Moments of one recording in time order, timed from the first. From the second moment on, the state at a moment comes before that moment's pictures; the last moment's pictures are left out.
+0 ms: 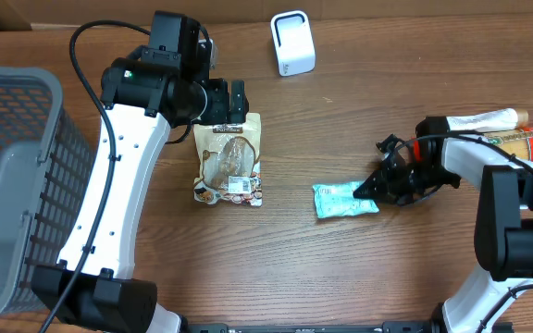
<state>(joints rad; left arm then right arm) -0.21 1.70 1.81 -1.23 0.13 -0.26 0.00 1.93 1.07 -0.86 -0.84 -0.05</state>
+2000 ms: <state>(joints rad) -0.21 1.70 1.81 -1.23 0.13 -0.26 0.29 1.43 1.71 -1.07 -0.47 0.33</state>
